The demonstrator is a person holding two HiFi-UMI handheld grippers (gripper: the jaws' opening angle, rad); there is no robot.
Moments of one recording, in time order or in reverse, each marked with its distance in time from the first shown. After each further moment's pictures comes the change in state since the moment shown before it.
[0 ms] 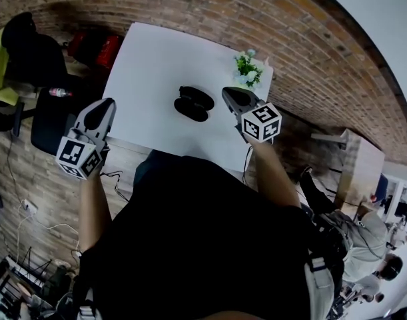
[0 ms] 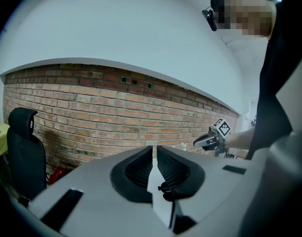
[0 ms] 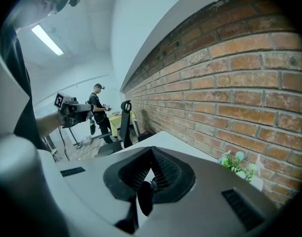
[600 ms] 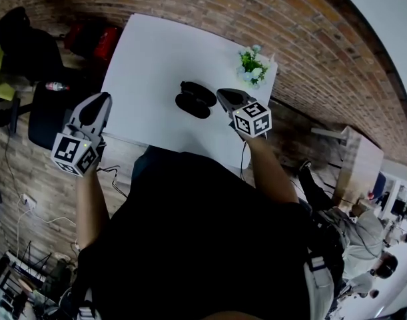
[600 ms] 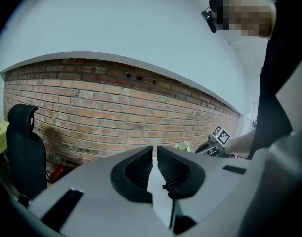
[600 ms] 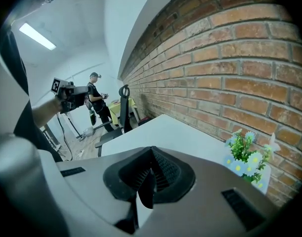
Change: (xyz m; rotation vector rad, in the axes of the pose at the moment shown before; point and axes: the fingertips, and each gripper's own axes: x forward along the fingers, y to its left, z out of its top) left arm 0.011 0.029 -0.008 -0.023 0.023 0.009; right arm 0.047 -0.005 -0.059 0.033 0.166 0.016
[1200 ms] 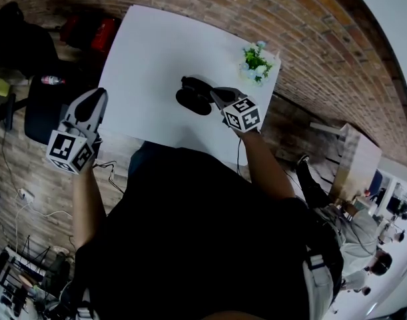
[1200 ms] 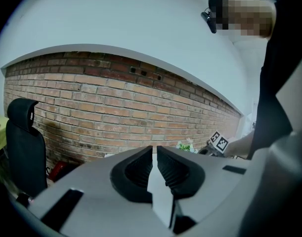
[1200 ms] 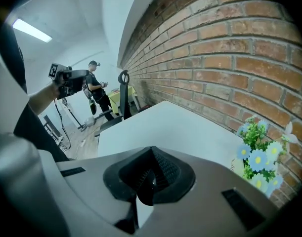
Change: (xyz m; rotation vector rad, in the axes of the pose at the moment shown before) left arm 0.009 0.026 -0.013 -0.022 0.030 -0.001; right arm 0.047 0.001 -0.038 -0.009 0.137 0.013
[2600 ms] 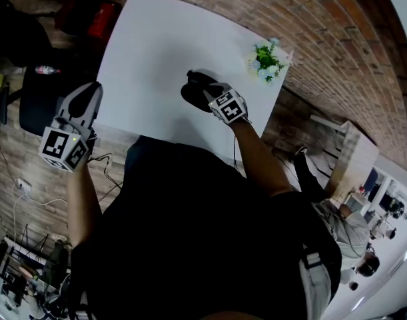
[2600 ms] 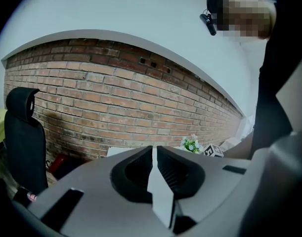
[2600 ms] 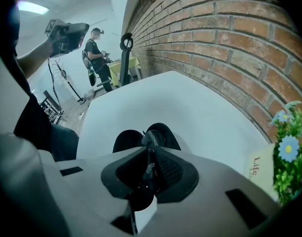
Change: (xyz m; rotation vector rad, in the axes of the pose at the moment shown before) left arm 0.020 0.046 -0.022 -0.053 0.064 0.002; right arm 0.098 -0.011 -0.071 -0.126 0.295 -0.008
